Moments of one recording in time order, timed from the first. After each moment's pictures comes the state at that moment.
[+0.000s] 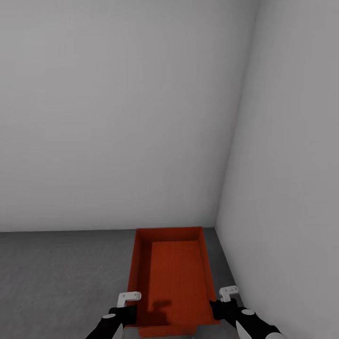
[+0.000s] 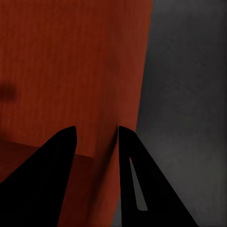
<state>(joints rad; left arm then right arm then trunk) -0.42 -0.13 0.10 -0.42 -0.06 0.14 0.06 -0.56 -0.01 -0.04 -0.14 0.11 -0.08 0.23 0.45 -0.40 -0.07</state>
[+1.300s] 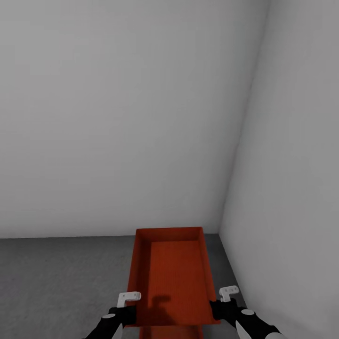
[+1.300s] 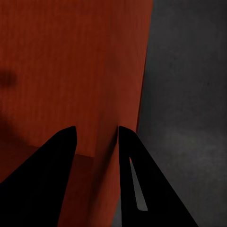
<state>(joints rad) -0.42 -0.13 0.09 -0.42 -0.05 0.14 0.07 -0.56 -0.01 -0.04 -0.14 0.11 -0.08 0.23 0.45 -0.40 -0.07</state>
